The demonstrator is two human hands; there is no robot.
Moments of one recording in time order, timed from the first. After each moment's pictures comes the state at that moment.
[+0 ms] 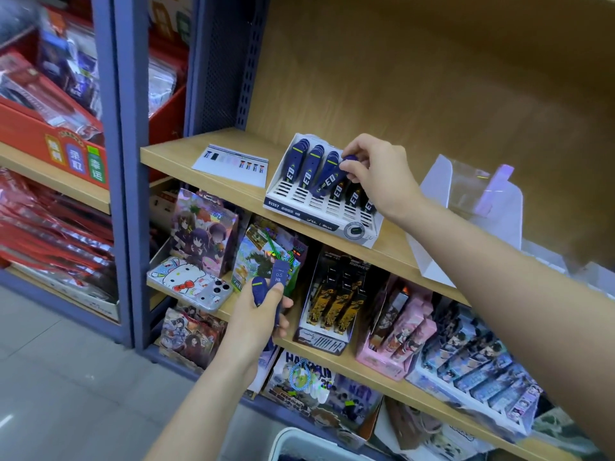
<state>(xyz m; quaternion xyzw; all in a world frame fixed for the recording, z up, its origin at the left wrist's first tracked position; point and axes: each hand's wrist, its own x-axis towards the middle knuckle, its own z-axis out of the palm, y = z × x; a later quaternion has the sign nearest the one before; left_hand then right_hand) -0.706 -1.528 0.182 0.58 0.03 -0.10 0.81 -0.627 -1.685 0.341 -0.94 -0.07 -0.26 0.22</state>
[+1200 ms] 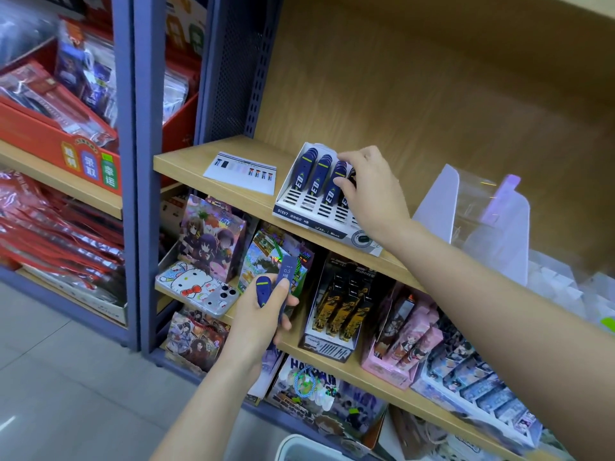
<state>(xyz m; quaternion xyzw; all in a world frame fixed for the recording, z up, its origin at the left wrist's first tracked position) -0.703 -1.520 0.186 0.57 0.00 -0.08 0.82 -0.628 -1.666 0.323 -0.95 -0.06 -0.30 0.07</state>
